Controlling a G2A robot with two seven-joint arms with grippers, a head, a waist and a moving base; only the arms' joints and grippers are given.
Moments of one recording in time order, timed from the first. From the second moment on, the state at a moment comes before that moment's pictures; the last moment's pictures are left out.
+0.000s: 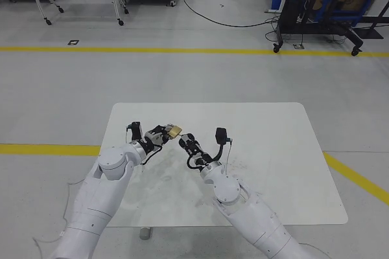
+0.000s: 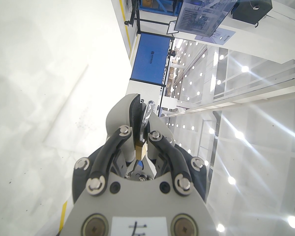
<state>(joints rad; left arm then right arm) 1.10 -1.27 -1.22 -1.25 -0.43 0.18 -0.56 -1.24 -1.45 0.88 -1.39 0.01 -0.02 -0.08</state>
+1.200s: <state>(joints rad) 1.10 -1.26 -1.24 -1.25 -0.43 0.16 -0.56 -1.28 -1.46 0.97 -1.43 -0.03 -0.05 -0.03</state>
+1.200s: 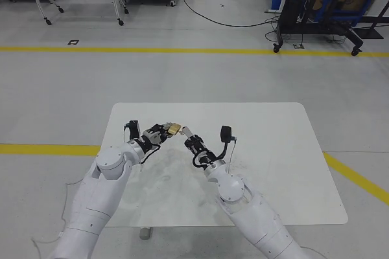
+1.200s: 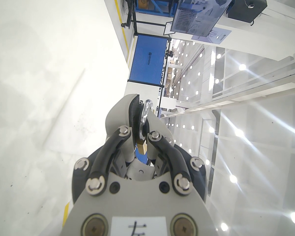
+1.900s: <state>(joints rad) 1.08 -1.26 -1.24 -1.21 -0.51 0.23 -0.61 -1.34 -1.45 1.11 -1.51 0.36 -0.18 0.22</state>
